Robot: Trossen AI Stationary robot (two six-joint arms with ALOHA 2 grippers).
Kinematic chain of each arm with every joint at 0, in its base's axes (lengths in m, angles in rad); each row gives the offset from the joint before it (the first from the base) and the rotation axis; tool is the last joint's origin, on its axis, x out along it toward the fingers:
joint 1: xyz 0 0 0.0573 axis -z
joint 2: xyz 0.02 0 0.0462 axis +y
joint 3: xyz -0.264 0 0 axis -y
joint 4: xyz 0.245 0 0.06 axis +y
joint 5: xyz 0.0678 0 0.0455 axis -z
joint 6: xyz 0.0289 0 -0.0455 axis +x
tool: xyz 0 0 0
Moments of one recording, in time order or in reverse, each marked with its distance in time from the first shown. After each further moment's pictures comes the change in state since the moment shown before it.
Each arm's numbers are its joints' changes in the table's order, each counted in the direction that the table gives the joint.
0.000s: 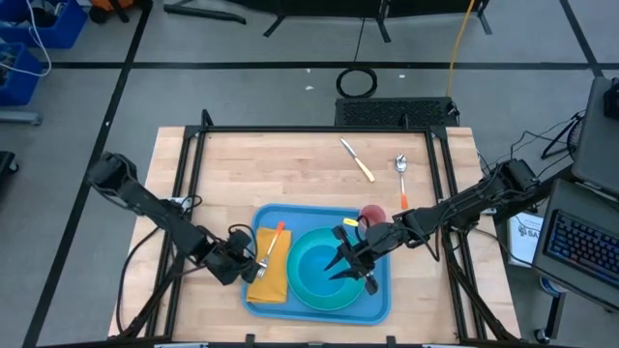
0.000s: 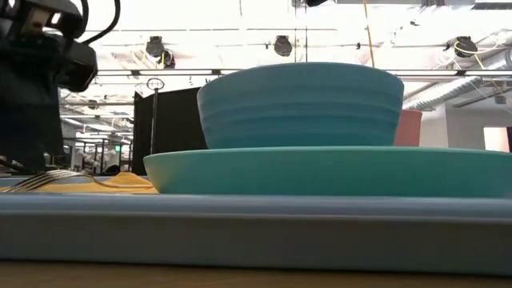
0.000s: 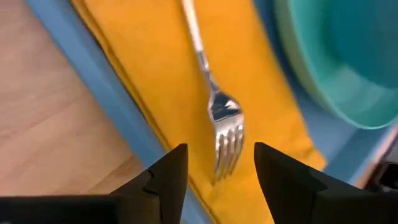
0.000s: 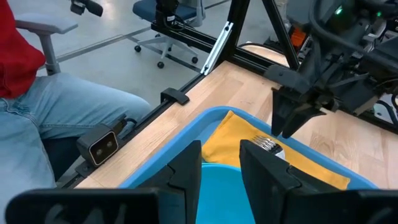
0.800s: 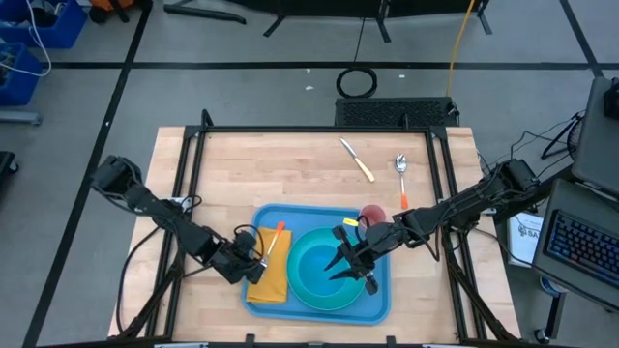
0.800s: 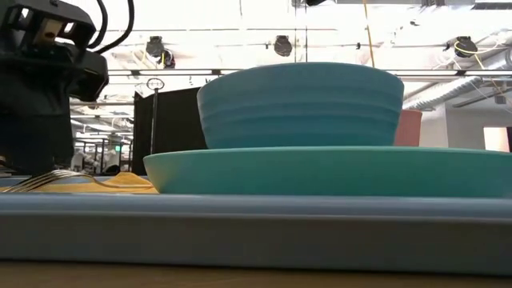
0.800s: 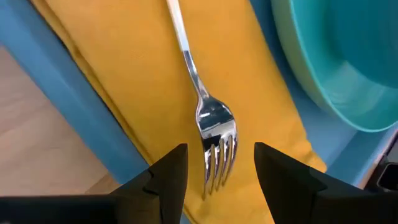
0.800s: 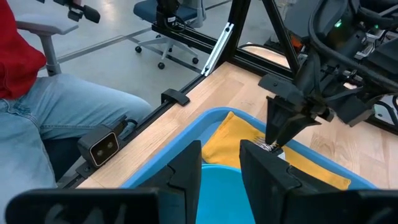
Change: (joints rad) left arm -0.035 0.061 0.000 -0.088 0.044 0.045; right arm 0.000 0.000 0.001 -0.002 -0.003 0.000
